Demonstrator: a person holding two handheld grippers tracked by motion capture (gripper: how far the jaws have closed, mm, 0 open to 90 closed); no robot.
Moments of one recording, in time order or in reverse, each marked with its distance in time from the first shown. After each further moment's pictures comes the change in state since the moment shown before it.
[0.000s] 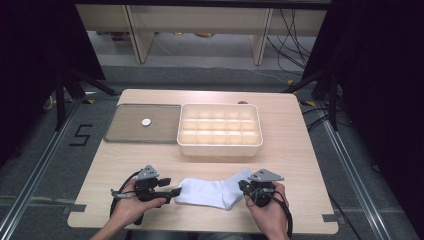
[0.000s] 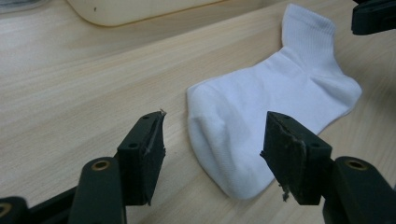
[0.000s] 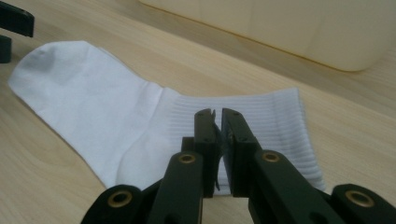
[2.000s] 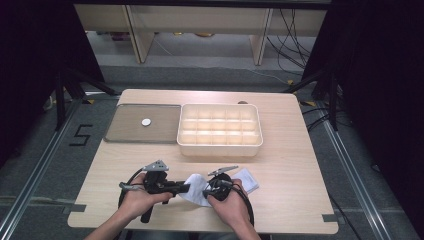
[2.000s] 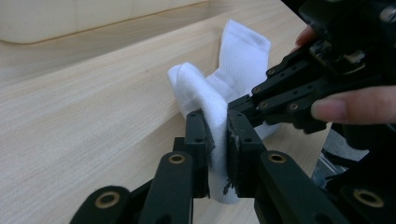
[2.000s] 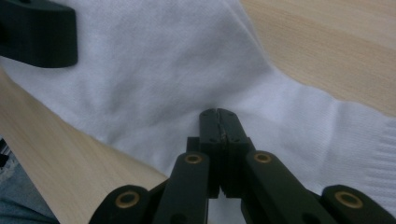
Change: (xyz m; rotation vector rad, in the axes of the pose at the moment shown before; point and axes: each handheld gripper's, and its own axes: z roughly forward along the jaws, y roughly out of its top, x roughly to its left) left arm -0.025 0.034 0.002 0.043 -0.176 -0.057; right arm 0.065 0.028 0.076 0.270 0.229 0.123
